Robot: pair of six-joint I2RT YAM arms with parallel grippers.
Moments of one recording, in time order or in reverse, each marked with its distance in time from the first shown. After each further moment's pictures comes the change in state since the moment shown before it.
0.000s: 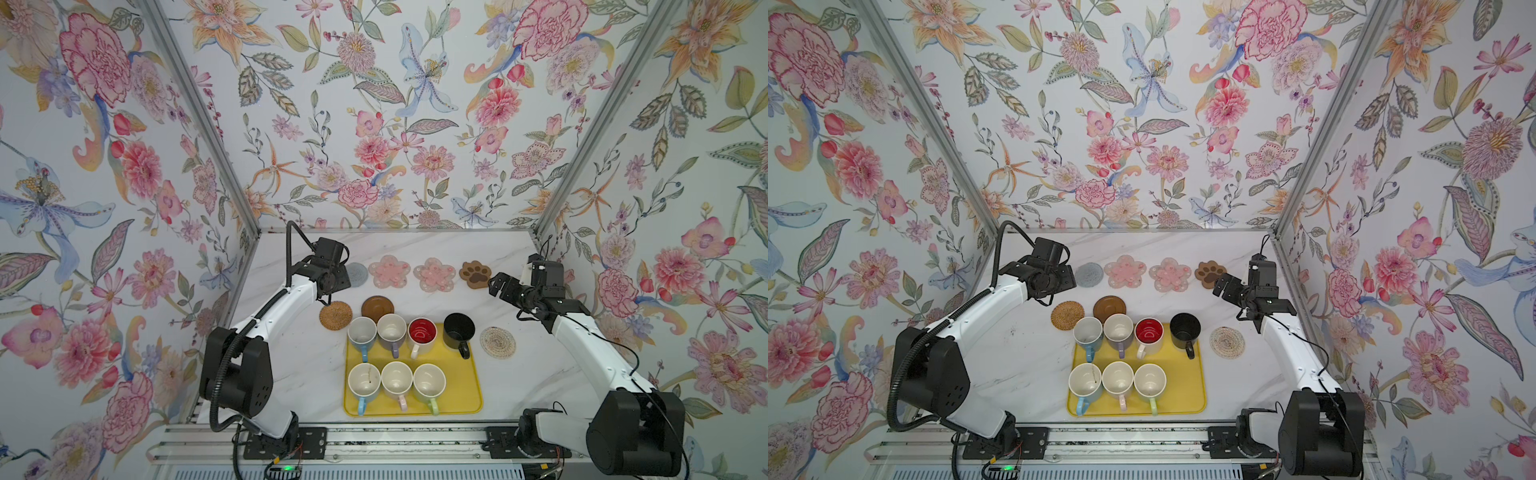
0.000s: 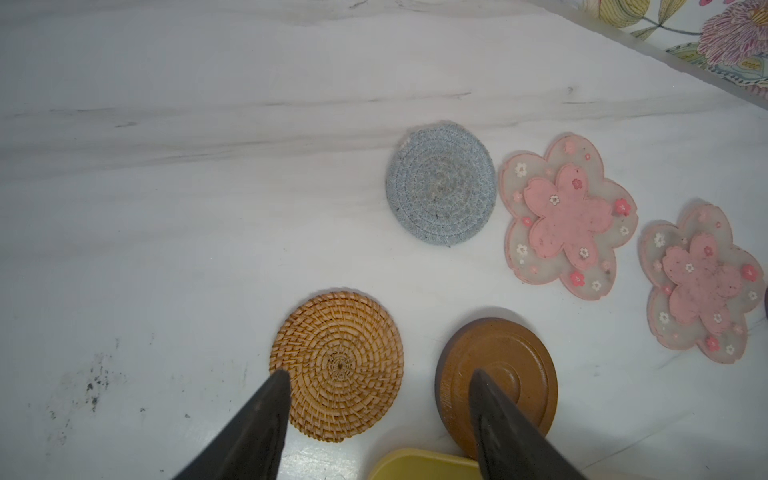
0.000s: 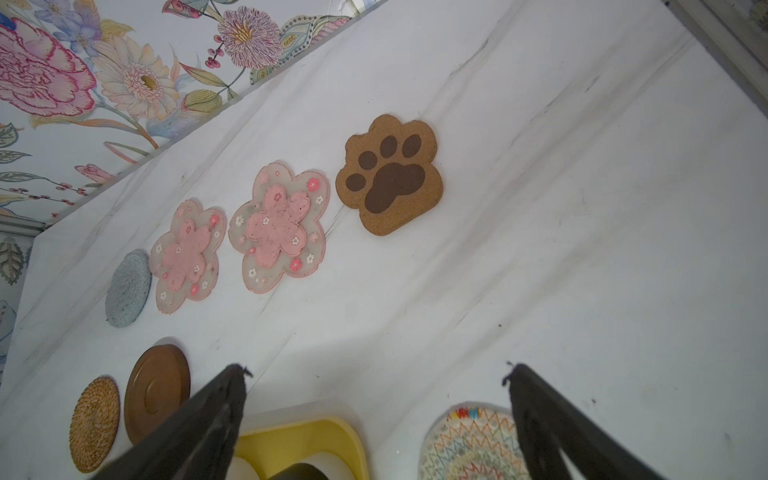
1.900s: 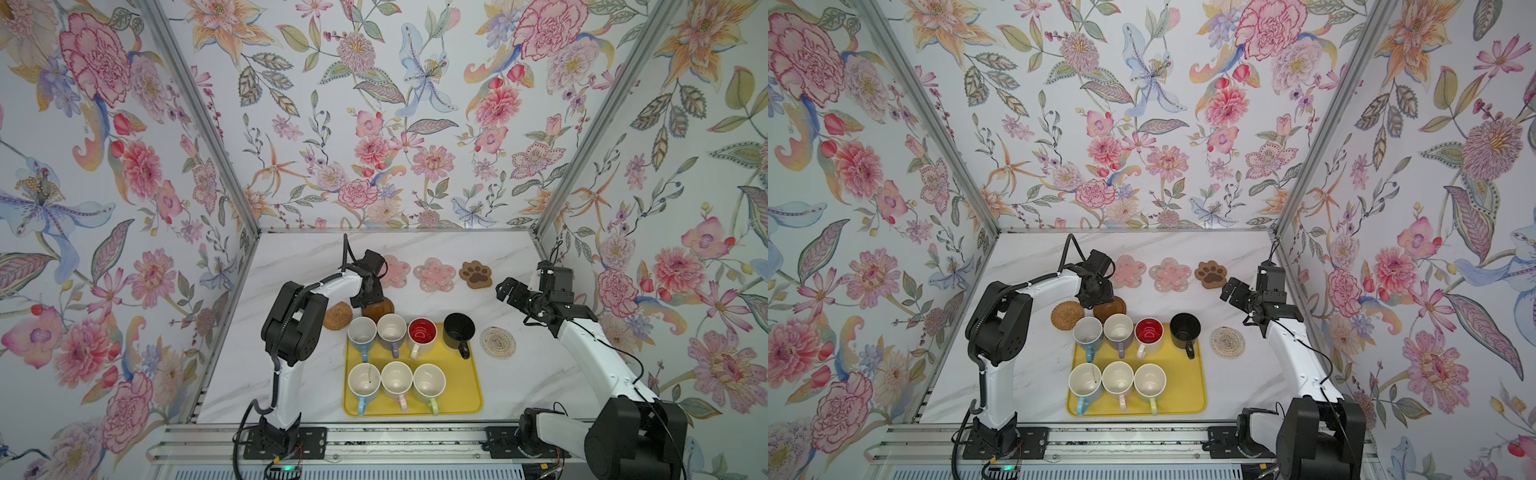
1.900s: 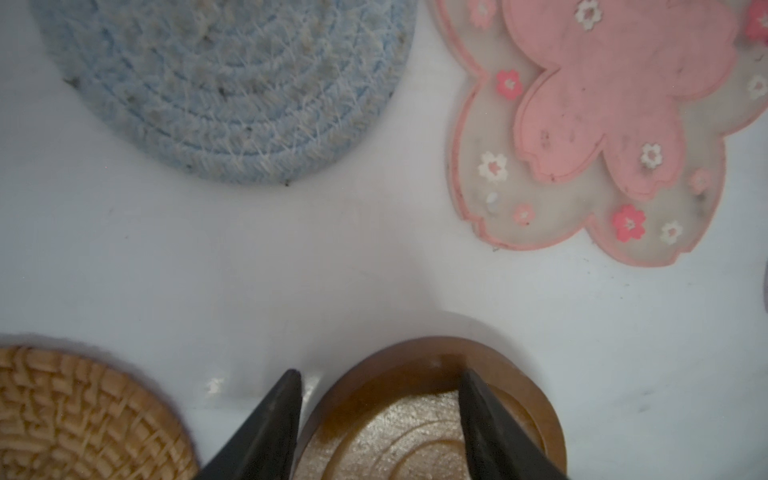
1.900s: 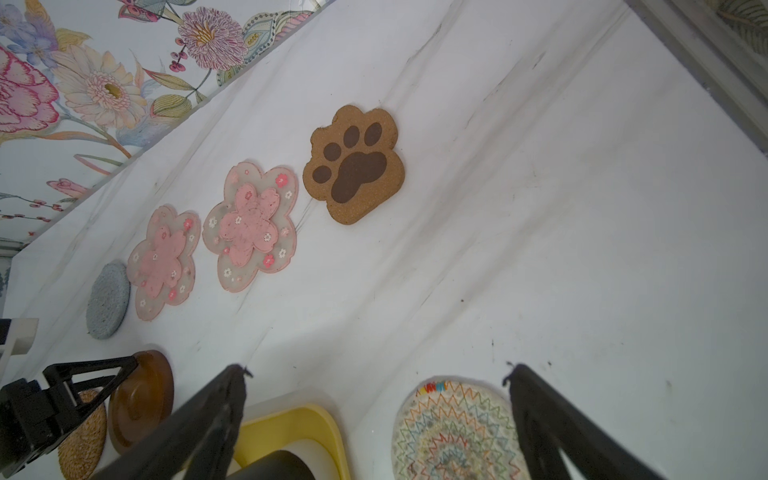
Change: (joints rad) left arm -0.161 0.476 0.204 0.058 0.105 -0.074; right arm -0.069 -0.050 -0.041 -0.043 -0.008 0.003
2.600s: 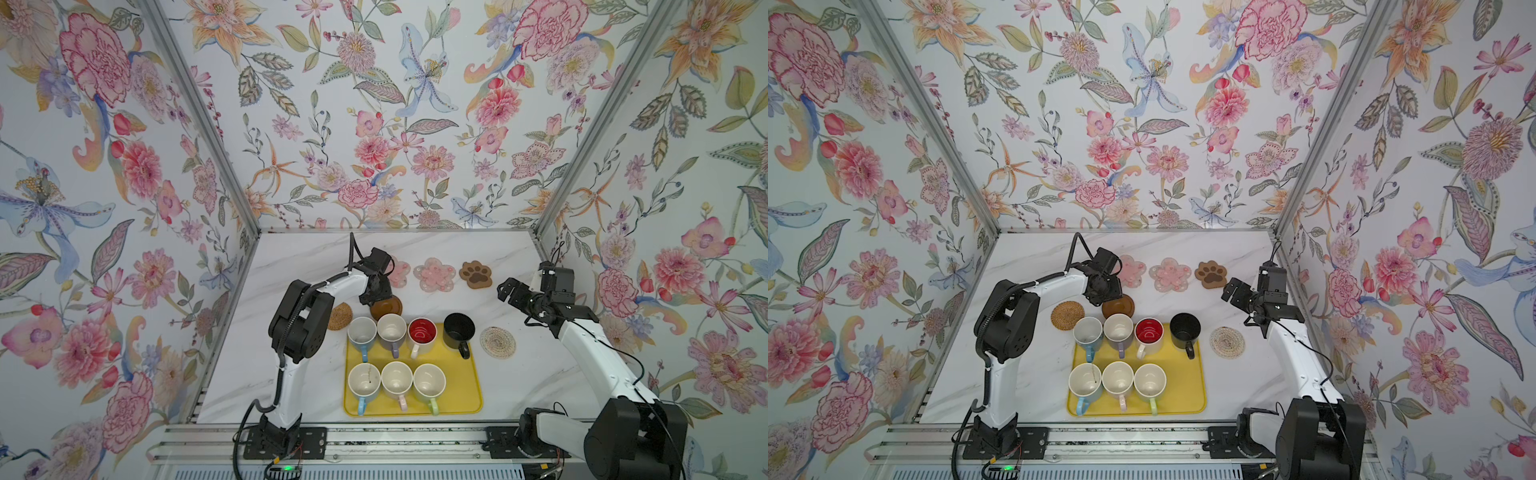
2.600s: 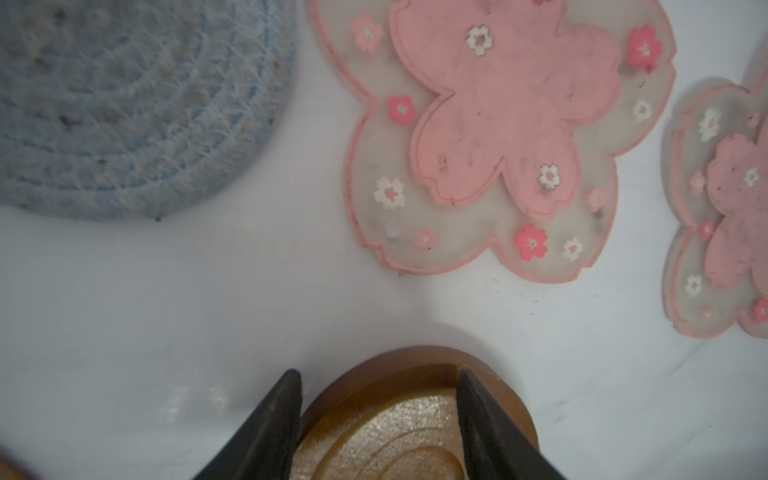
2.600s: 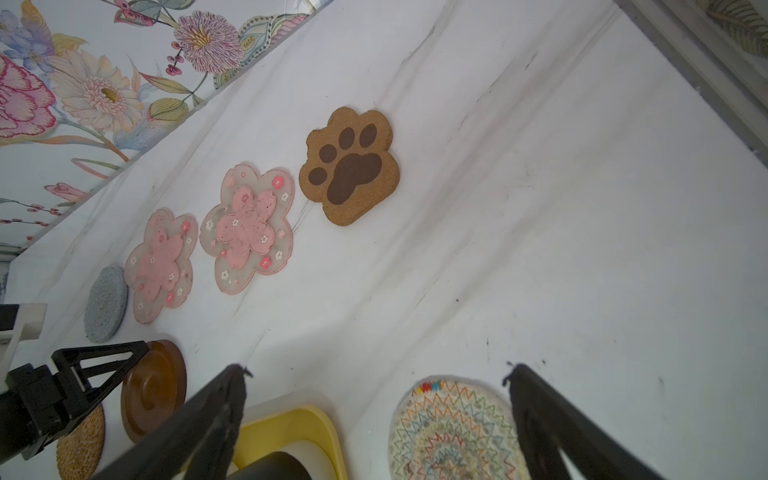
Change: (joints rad) left arm -0.034 0.051 0.063 0.056 0.056 -0.035; right arm -0.009 -0.003 -0.002 0.000 -0.001 0.000
